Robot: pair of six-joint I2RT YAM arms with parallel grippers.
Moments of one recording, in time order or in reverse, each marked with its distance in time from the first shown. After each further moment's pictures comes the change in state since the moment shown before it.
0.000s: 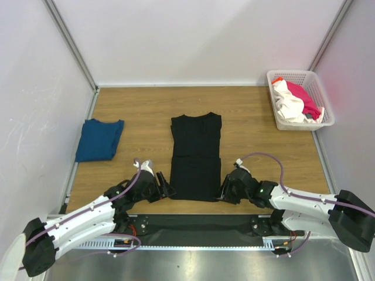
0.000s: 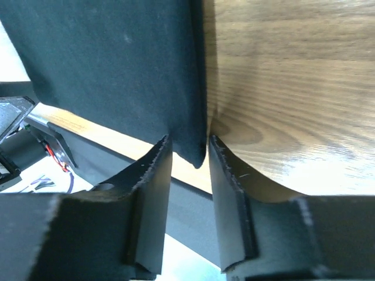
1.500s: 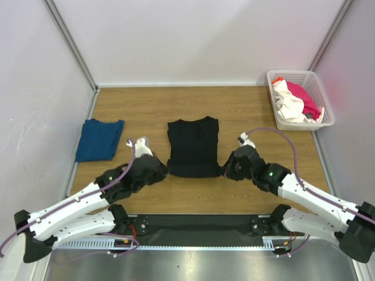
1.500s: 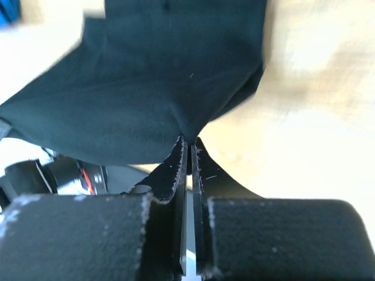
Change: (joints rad) left arm -0.179 0.082 0.489 -0.329 -0.393 -0.032; right arm -0.106 -0.084 0.337 -0.288 0.107 -0.240
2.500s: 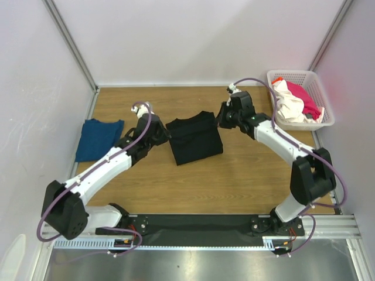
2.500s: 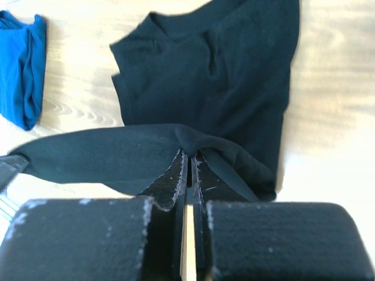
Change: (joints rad) left arm 0.441 0.465 0.220 0.383 0.168 0.304; right arm -0.396 0.643 0.574 0.184 -0.242 -0.469
